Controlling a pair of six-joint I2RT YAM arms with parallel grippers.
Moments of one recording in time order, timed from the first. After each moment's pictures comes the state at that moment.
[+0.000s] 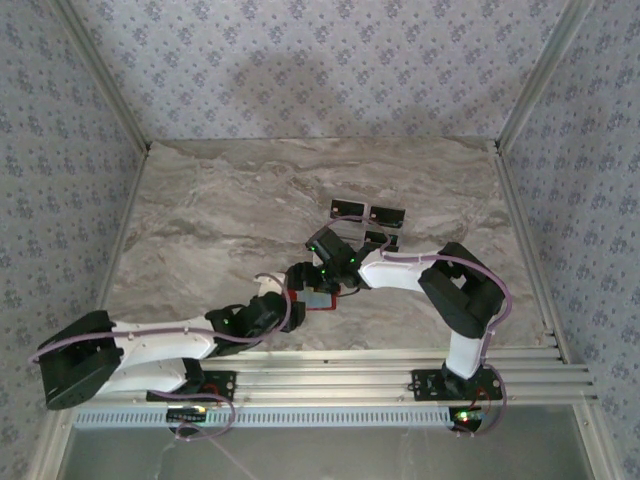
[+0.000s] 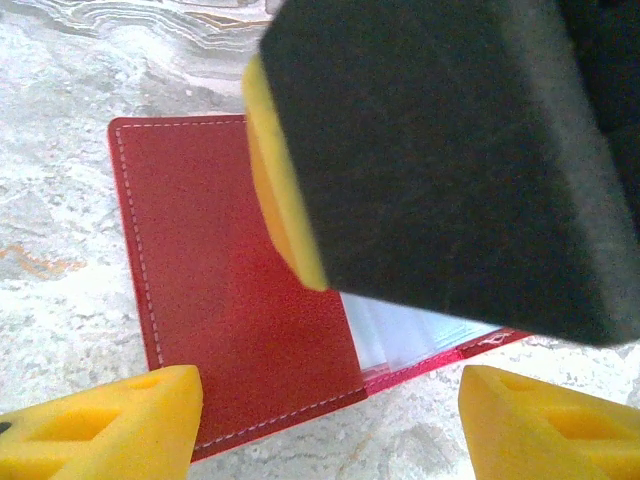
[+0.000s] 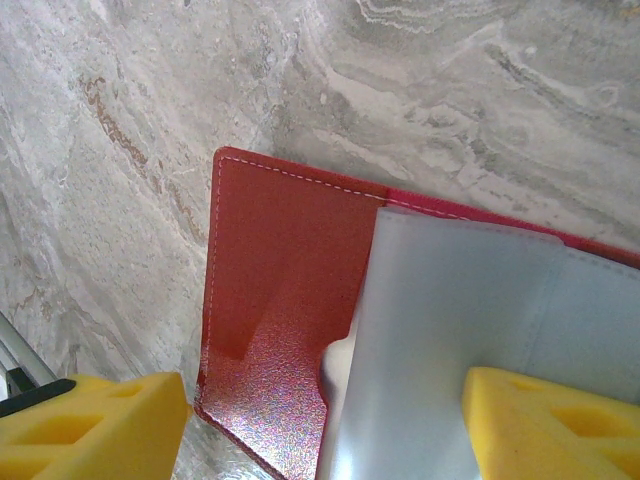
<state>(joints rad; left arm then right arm) -1.11 1.15 0.34 0.03 -0.39 -0.75 0.87 1.80 0.99 -0.10 -0.31 0.82</state>
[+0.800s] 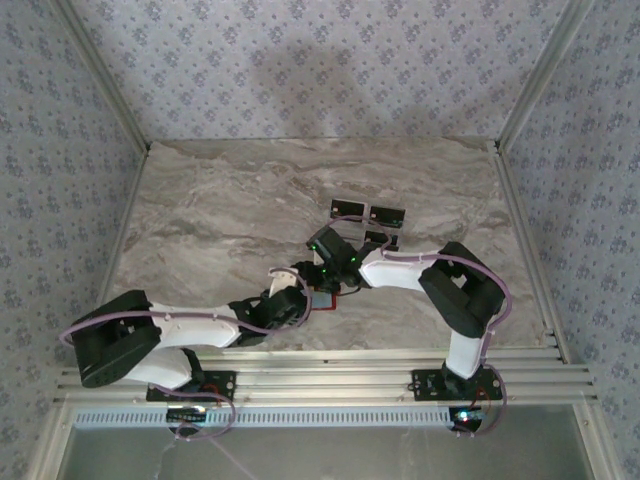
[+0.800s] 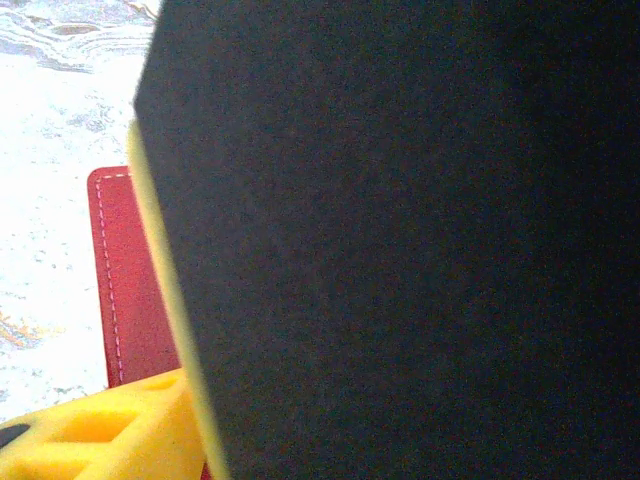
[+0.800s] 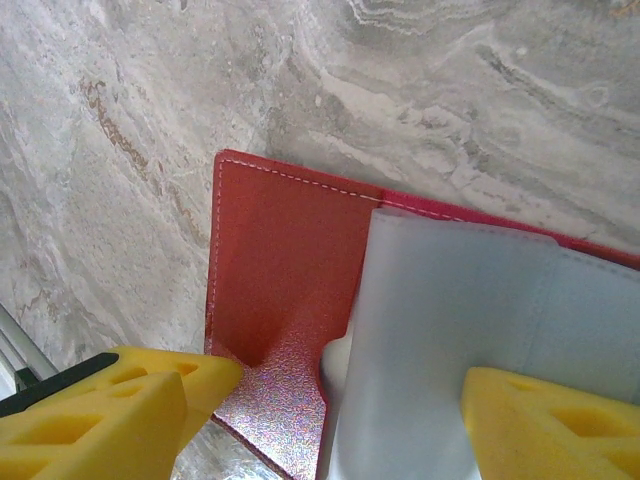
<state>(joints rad) -1.11 1.37 0.45 0.03 -0.48 -0.73 0.86 1.80 0.99 -0.10 -0.33 0.82</state>
